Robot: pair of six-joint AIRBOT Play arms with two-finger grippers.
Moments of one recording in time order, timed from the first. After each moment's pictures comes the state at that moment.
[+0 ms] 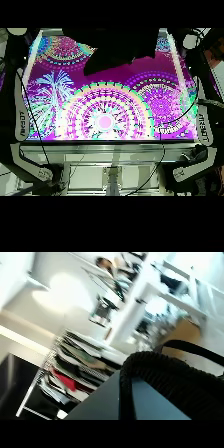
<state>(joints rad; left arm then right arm) -0.10 -1.74 2.11 0.40 -0.26 -1.28 0.10 -1.69 1.86 -0.50 0.07 1.55</state>
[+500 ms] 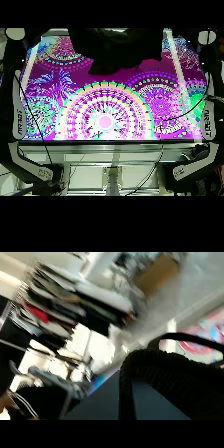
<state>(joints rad) -0.03 -1.74 2.00 0.50 -0.63 -1.17 -0.05 -1.71 1.93 -0.65 0.58 1.65</state>
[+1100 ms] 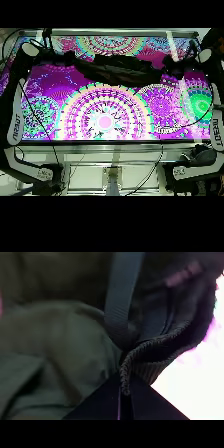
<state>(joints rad) -0.03 -1.66 1.70 0.91 -1.00 -1.30 -0.11 -1.56 1.54 -1.13 1.09 1.83</state>
